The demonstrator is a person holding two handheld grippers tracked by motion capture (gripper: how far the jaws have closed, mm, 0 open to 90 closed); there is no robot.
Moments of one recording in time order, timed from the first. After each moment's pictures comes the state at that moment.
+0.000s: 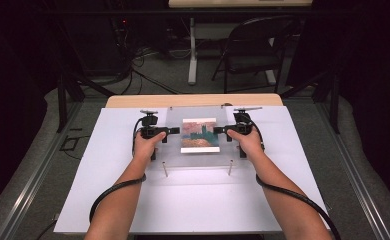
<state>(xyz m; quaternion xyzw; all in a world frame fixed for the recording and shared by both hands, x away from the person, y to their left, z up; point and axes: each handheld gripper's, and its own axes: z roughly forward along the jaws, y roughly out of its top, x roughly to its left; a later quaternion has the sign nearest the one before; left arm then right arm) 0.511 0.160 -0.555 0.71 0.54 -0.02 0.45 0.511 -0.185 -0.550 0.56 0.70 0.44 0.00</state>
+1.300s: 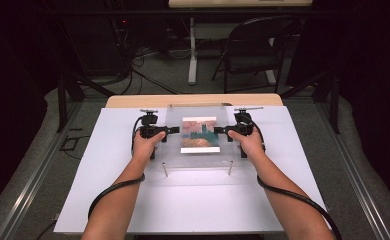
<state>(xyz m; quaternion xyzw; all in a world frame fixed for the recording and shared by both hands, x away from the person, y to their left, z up) 0.508 0.160 -0.546 0.72 0.52 0.00 0.45 0.504 -0.186 -0.544 0.54 0.71 0.45 0.03</state>
